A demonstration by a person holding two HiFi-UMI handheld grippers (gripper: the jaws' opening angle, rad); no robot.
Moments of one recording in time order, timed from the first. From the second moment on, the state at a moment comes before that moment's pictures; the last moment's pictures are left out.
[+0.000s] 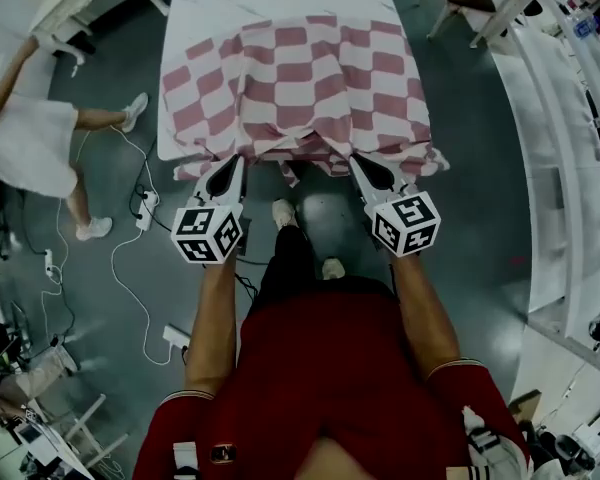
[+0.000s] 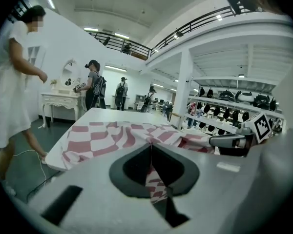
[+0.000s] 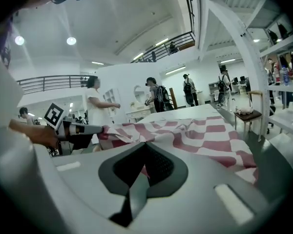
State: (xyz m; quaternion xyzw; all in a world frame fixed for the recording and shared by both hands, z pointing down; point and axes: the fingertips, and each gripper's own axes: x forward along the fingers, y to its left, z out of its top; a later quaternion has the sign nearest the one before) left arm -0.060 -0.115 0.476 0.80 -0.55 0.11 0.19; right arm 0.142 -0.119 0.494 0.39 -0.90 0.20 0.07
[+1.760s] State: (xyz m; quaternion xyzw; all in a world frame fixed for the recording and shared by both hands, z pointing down) left arm -0.159 0.177 0.316 0.87 -0.49 -0.04 0.08; right arm 0.049 0.169 0.357 0.40 -0.89 0.20 -0.10
